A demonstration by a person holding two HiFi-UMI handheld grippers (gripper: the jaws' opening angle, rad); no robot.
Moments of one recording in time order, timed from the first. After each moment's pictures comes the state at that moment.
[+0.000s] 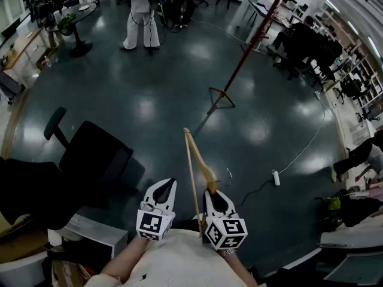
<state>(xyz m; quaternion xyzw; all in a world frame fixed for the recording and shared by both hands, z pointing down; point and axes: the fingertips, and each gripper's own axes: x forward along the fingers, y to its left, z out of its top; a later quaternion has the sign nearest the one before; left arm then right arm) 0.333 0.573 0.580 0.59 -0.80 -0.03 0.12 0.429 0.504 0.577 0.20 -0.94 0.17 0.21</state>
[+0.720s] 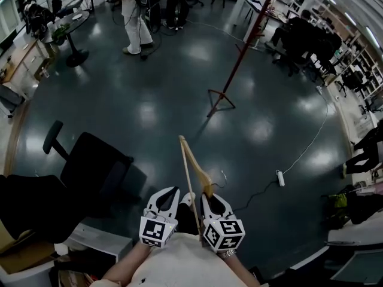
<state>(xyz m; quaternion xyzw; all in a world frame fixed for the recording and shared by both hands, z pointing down) 0.334 0.529 0.599 0.62 -0.77 0.00 0.14 0.408 0.468 0.603 0.19 -0.93 0.20 0.23</state>
